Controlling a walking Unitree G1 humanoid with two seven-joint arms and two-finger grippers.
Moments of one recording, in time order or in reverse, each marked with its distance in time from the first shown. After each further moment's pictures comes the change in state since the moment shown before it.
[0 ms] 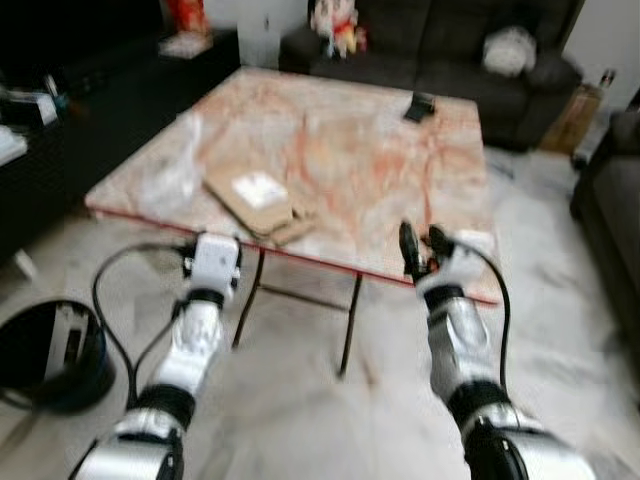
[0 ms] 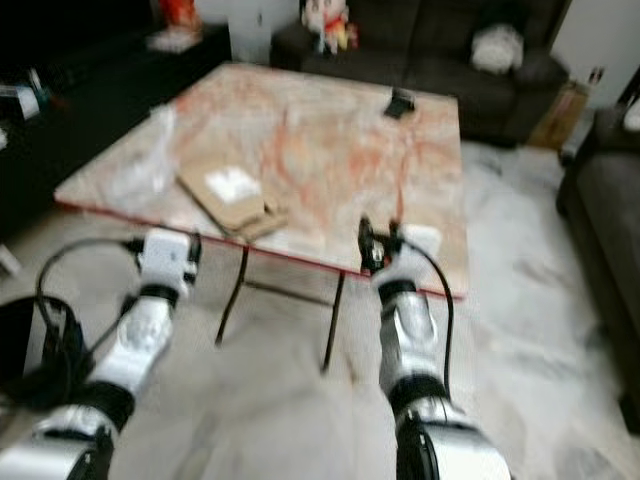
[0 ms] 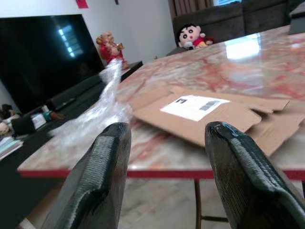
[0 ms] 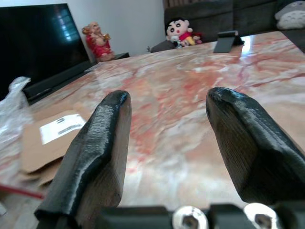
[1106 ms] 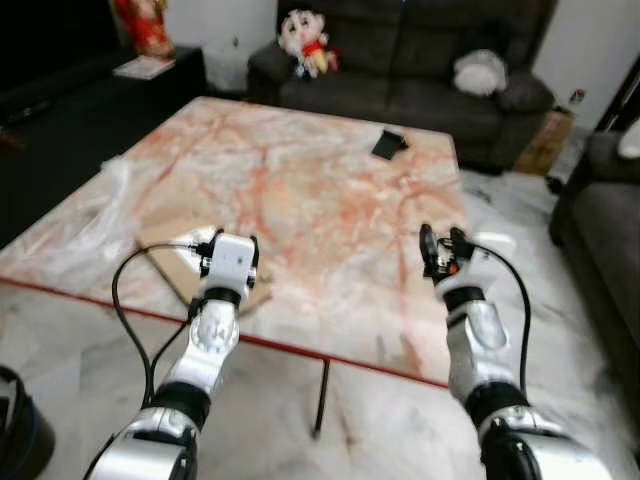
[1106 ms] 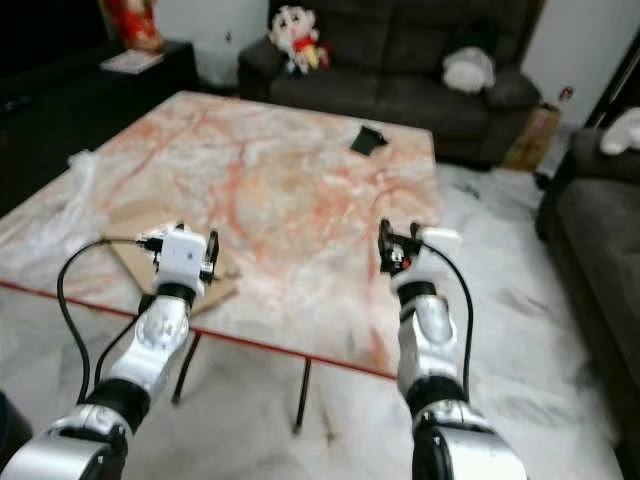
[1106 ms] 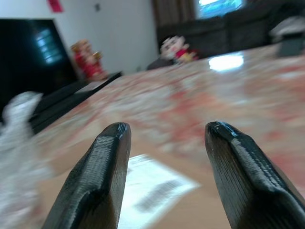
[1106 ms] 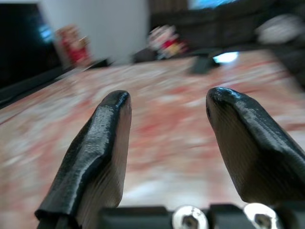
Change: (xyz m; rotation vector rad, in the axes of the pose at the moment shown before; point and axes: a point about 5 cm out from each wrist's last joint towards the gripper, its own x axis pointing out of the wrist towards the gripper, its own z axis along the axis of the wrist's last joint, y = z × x) left arm 0.001 -0.007 0.002 -0.010 -0.001 -0.014; right arm -0.002 -0.002 -0.002 -0.020 0.014 0.000
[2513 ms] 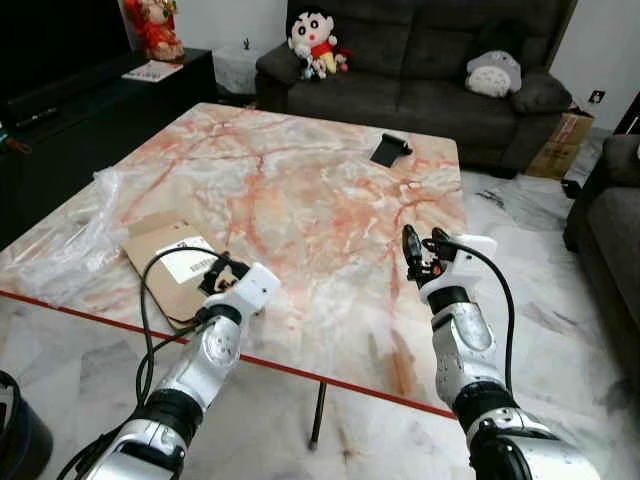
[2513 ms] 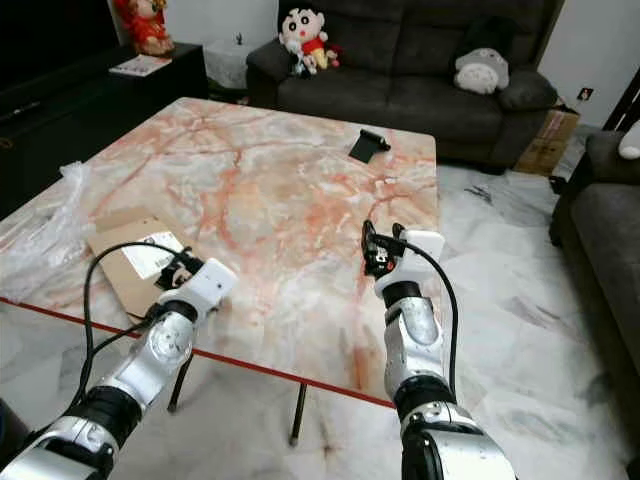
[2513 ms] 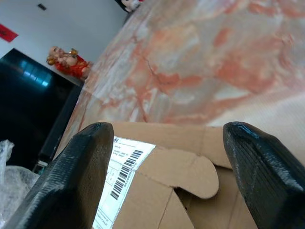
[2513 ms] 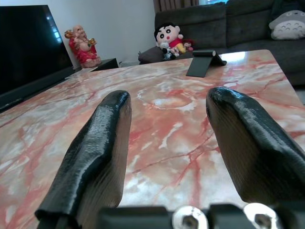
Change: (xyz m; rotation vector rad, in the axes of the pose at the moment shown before) left arm -0.015 -0.024 -0.020 0.545 0.212 -0.258; right arm -0.002 -0.002 -0.002 -0.001 0.014 0.005
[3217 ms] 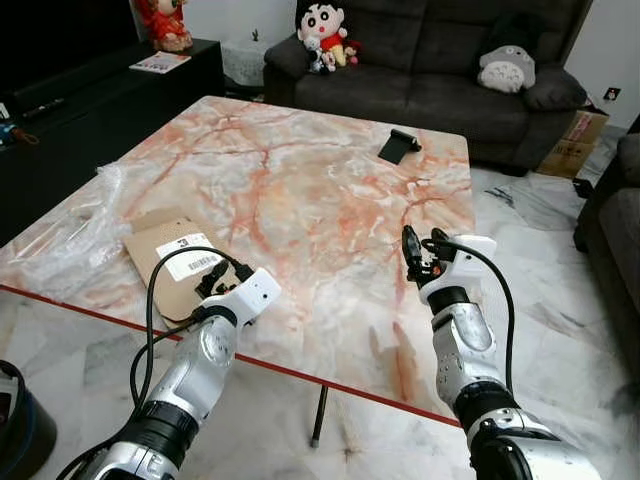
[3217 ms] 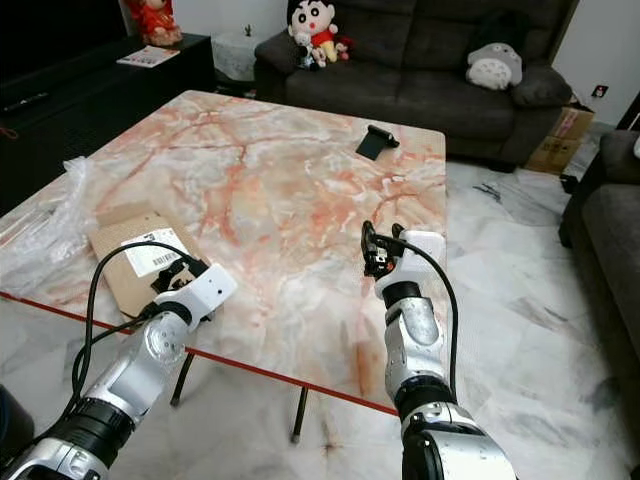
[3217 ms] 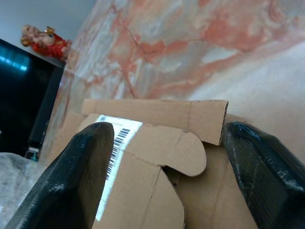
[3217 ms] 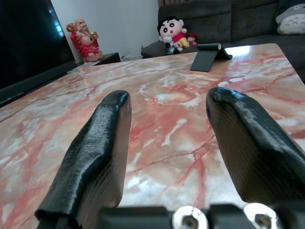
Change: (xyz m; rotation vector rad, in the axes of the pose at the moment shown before) left arm -0.010 0.007 0.003 0.037 0.089 -0.081; right arm 0.000 -0.001 0.000 -0.001 0.004 0.001
